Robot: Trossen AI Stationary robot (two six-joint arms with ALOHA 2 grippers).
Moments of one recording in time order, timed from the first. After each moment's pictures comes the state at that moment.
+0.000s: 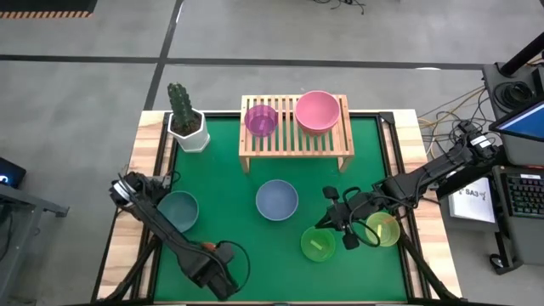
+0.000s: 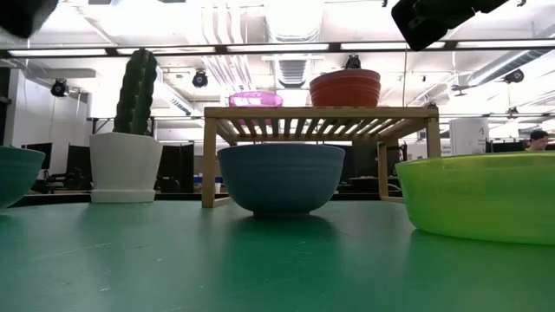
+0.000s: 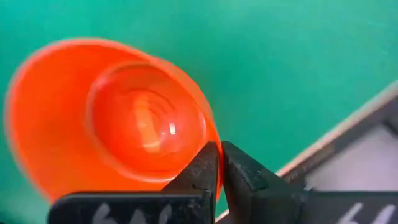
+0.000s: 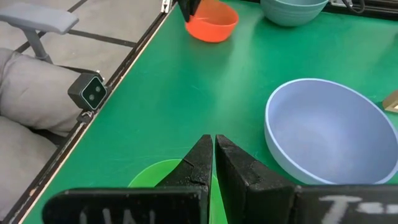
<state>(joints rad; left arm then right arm) -0.77 1.90 1.43 -1.00 0.08 -1.55 0.43 1.18 0.78 -0.14 0.05 0.08</state>
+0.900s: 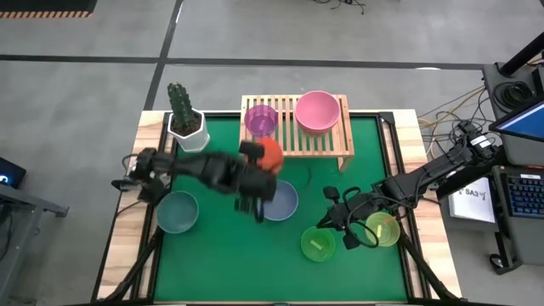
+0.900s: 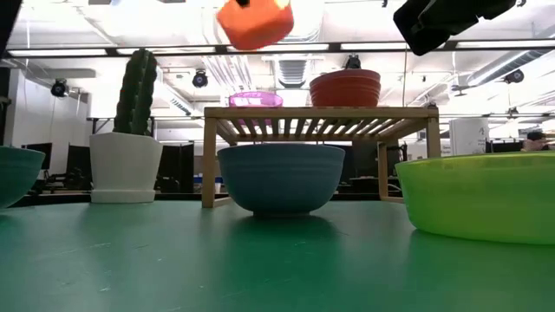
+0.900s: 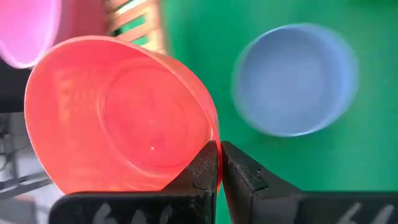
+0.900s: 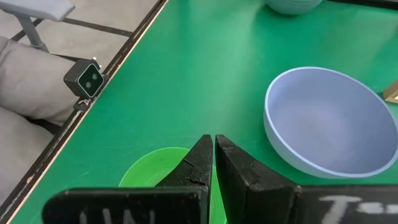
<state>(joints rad) -0.21 1.90 2.21 -1.55 -0.50 0.09 0.43 1.18 0.78 -0.18 0.05 0.08</state>
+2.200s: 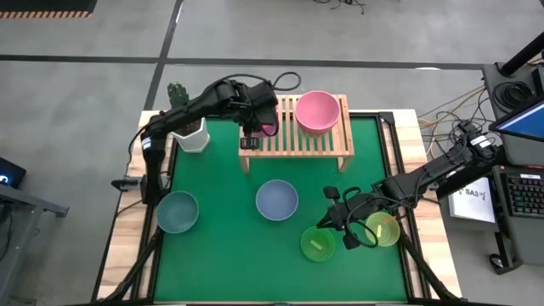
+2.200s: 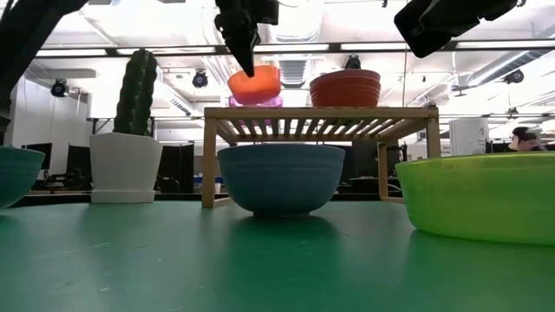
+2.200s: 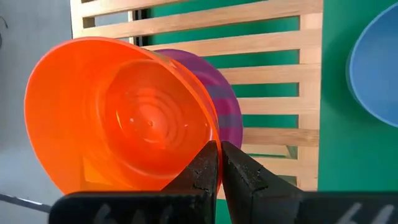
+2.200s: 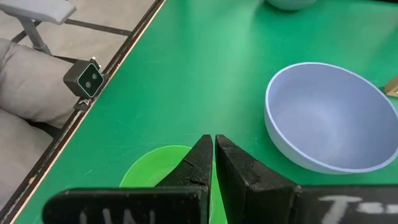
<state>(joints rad) 0.33 1.94 2.23 -1.47 -0.20 0.41 0.43 1.18 0.78 -0.19 0.05 0.10</state>
